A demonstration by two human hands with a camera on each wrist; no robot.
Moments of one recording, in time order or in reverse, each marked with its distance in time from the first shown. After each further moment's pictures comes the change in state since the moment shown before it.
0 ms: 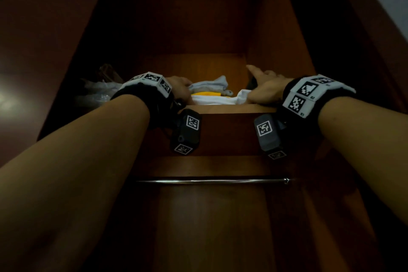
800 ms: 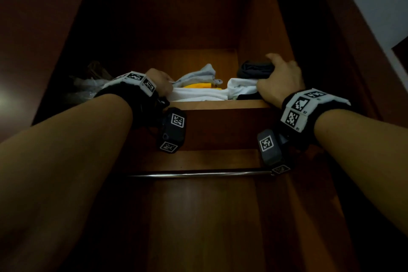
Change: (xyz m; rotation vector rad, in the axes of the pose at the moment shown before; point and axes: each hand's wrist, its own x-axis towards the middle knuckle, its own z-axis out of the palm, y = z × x) left_hand -0.005 -0.008 -0.001 -0.056 0.180 -0.011; right_hand -0.026 0.035 0.005 0.398 0.505 0.022
